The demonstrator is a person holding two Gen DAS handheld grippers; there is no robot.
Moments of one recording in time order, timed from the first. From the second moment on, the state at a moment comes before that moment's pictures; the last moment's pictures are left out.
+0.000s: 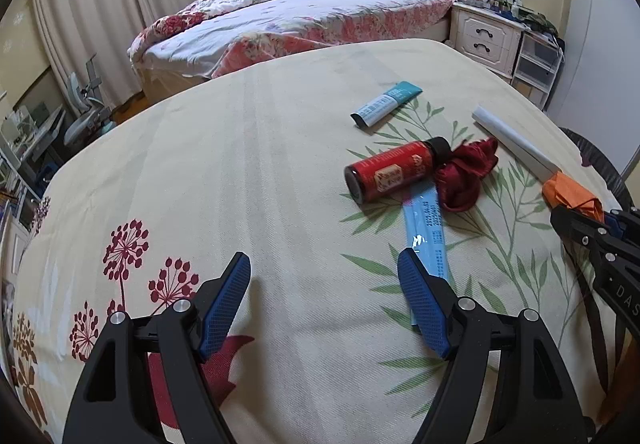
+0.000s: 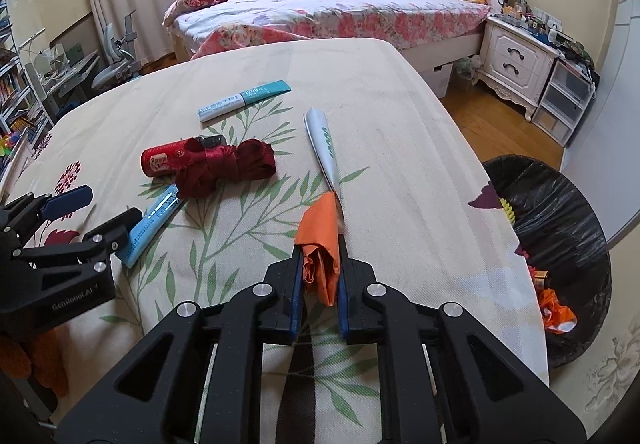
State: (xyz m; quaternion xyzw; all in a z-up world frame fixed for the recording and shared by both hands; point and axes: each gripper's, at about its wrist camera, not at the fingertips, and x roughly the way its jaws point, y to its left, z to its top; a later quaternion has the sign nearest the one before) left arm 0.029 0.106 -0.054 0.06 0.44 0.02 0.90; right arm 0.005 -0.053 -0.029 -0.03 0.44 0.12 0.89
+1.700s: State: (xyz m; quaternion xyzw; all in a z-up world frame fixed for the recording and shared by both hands) left arm -0.004 0.044 0.000 -0.01 0.33 -0.07 0.94; right arm -0.018 -0.116 0.005 0.00 0.38 0.08 0.92
